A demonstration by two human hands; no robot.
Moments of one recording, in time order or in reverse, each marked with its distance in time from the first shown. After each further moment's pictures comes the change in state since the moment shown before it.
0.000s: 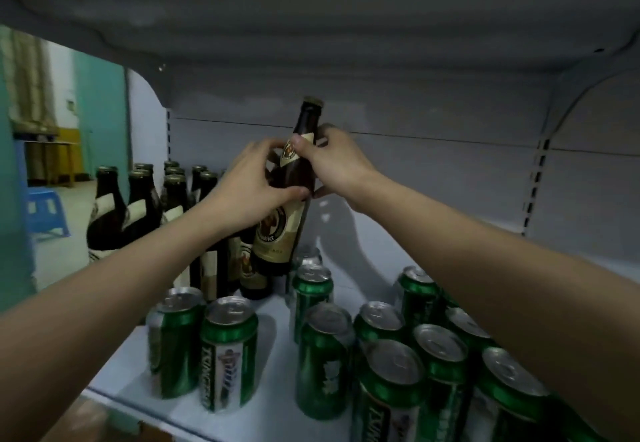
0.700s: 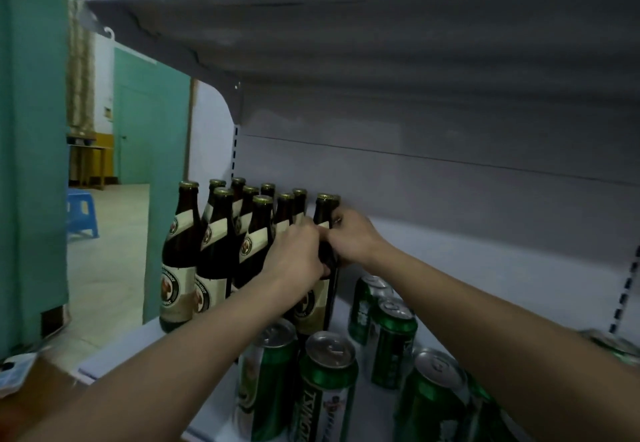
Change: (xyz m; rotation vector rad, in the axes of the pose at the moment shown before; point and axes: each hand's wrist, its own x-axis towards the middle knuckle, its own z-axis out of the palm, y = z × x) left_hand -0.017 -0.083 0.004 0.317 -0.161 -0.228; right_hand 0.042 0.051 0.124 -0.284 -0.105 0.124
